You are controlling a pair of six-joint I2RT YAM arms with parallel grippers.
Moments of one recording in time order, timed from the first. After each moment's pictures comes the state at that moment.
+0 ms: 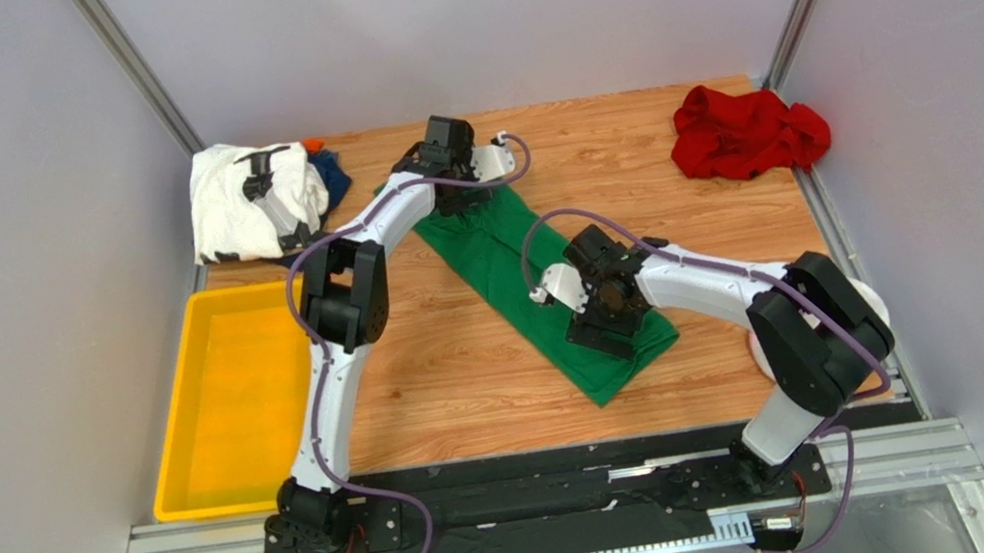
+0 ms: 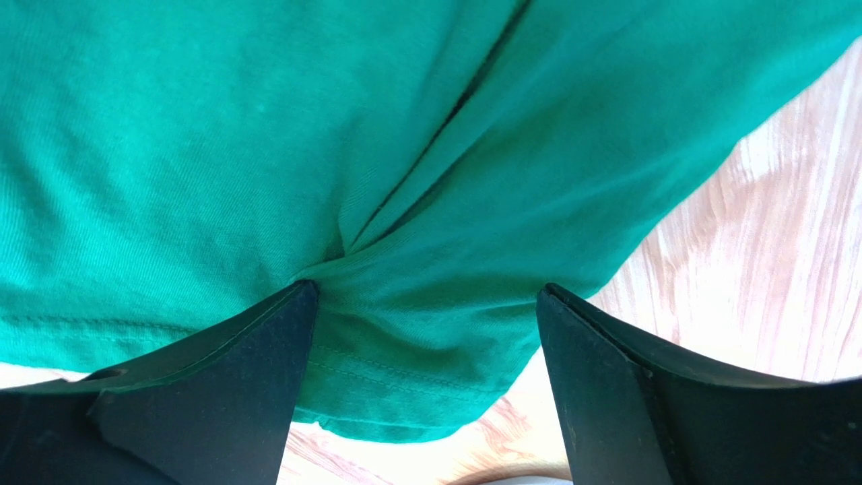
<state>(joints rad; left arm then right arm) -0.44 2.47 2.10 -0.40 -0.12 1.02 0.60 1.60 0.93 -0.63 0.06 -0.55</state>
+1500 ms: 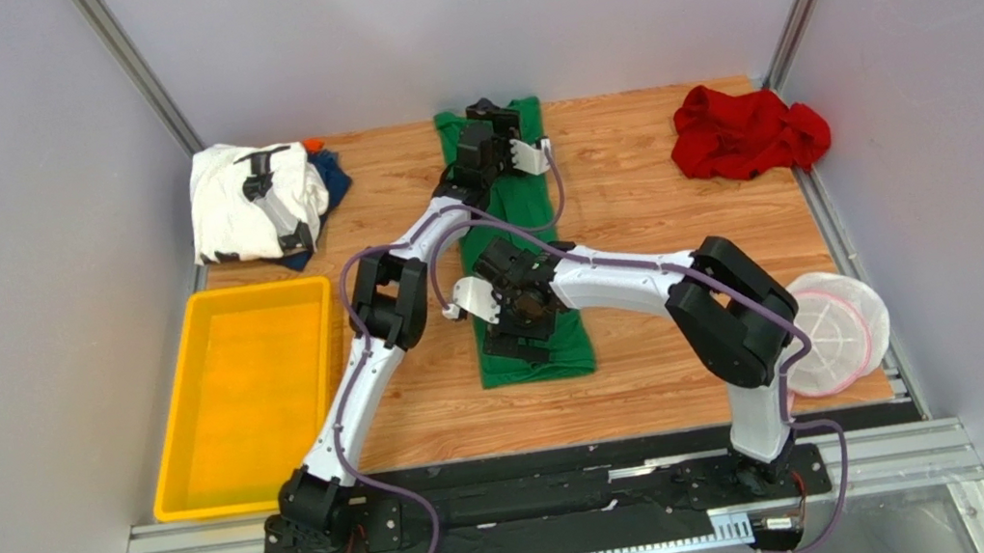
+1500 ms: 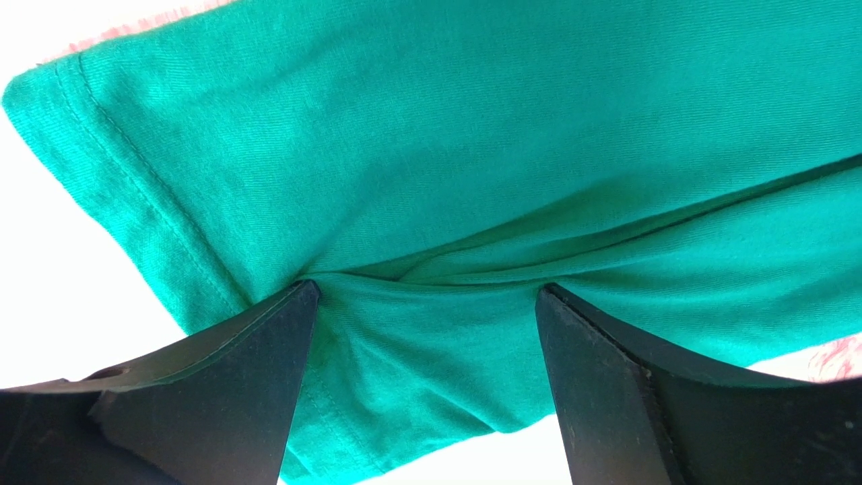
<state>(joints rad) -0.49 2.91 2.52 0.19 -0.05 1.43 0.85 1.89 1.28 -0.61 -0.04 -0.50</state>
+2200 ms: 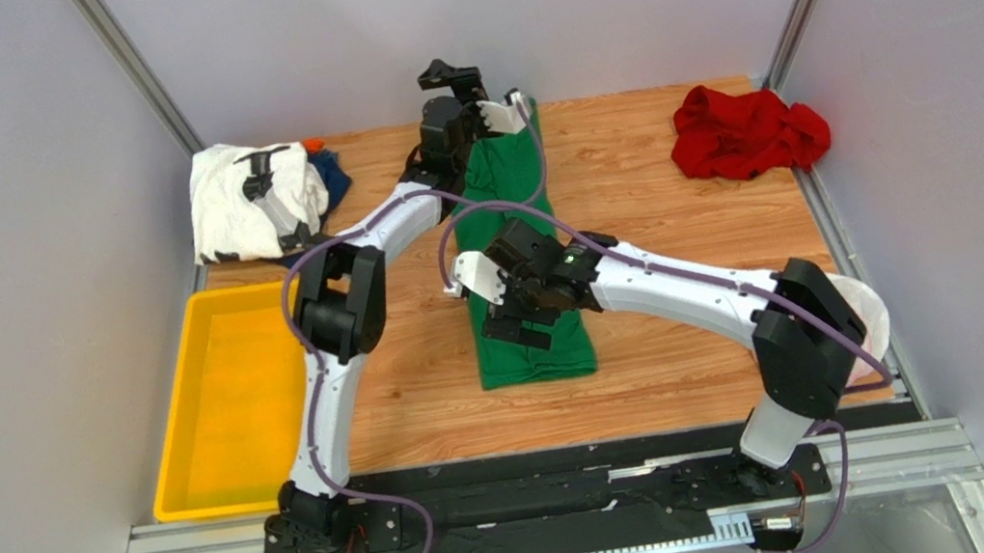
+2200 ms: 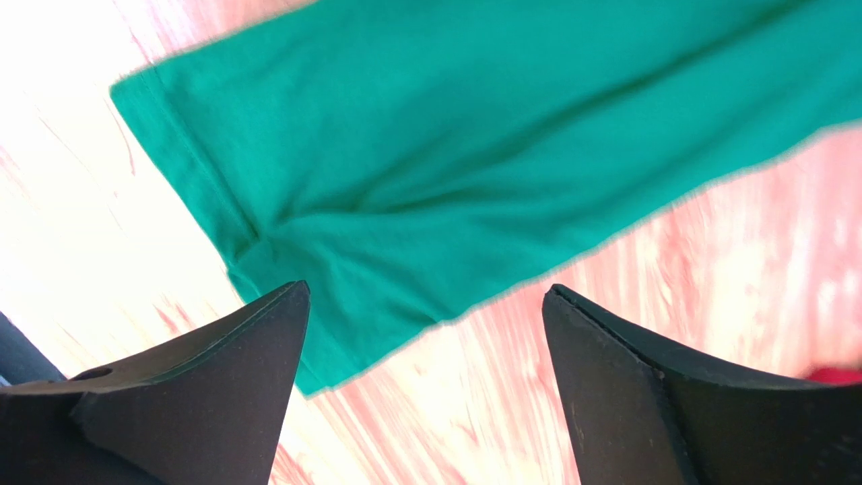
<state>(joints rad) -0.49 2.40 1.95 0.43 -0.21 1.31 0.87 1.66 1.28 -0.65 0.05 -0.46</state>
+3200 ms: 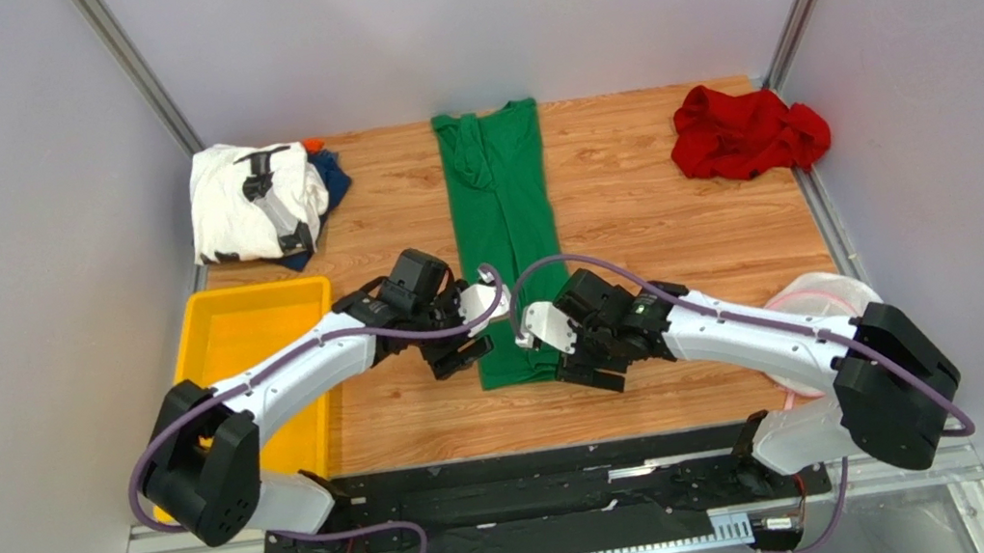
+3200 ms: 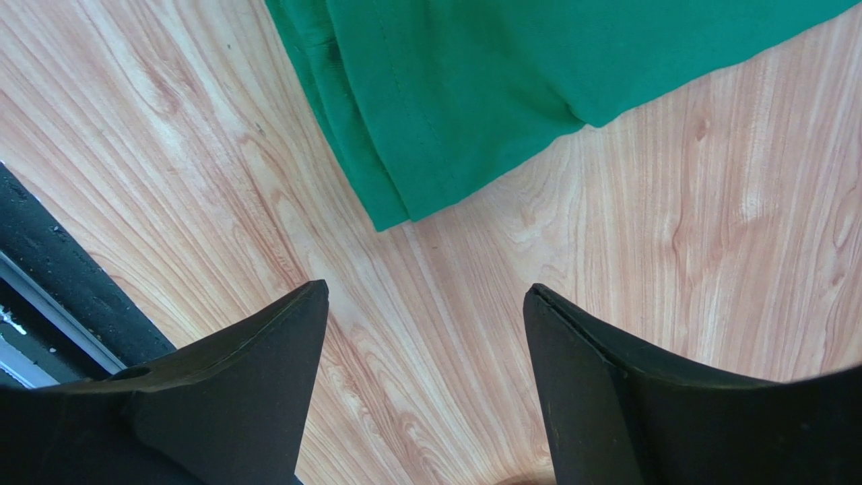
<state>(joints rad) -0.67 1.40 0.88 -0.48 0.26 0.61 0.87 1.33 0.82 -0.64 0.08 -0.46</state>
